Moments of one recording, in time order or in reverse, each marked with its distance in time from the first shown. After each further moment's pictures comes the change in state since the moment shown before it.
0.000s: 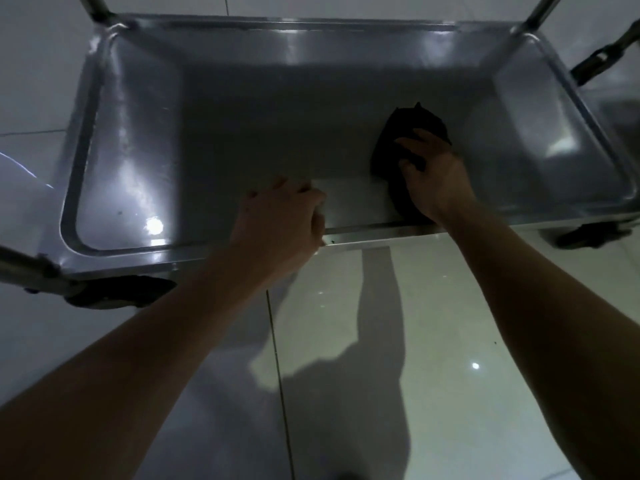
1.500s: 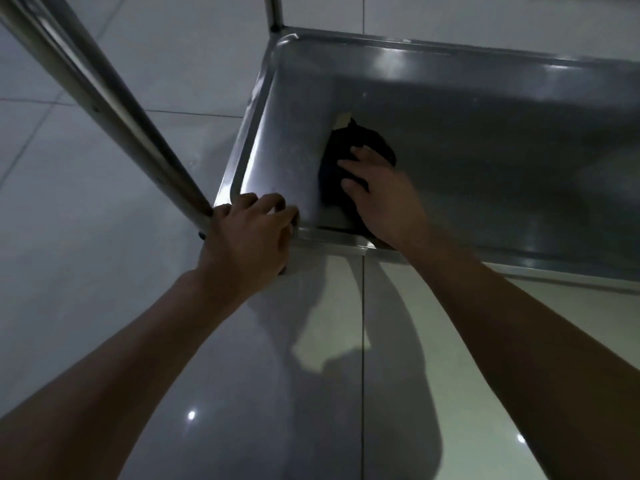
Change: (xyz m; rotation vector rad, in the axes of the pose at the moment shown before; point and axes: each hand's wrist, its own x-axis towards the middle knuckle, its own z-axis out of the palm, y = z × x) left_hand -0.132 -0.145 -0.055 0.255 0.074 -0.234; right_hand -0.028 -0.211 0.104 0.173 -0.252 -0.380
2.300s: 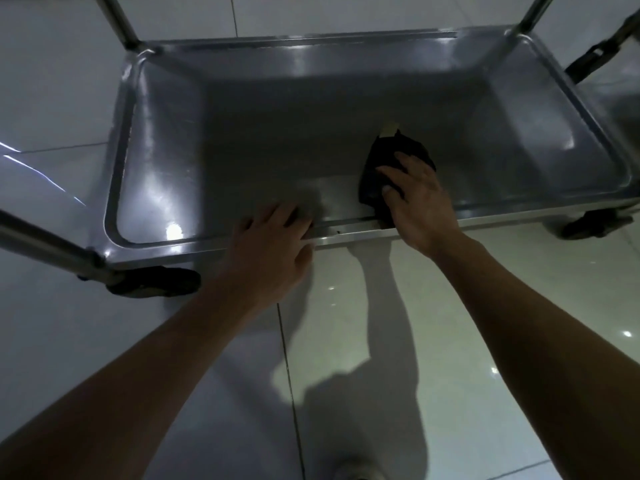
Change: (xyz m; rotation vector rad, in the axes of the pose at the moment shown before) left_hand 0.033 0.167 0.009 -0.107 -0.138 0.264; right_hand -0.127 0.144 -0.109 -0.166 0.212 0.366
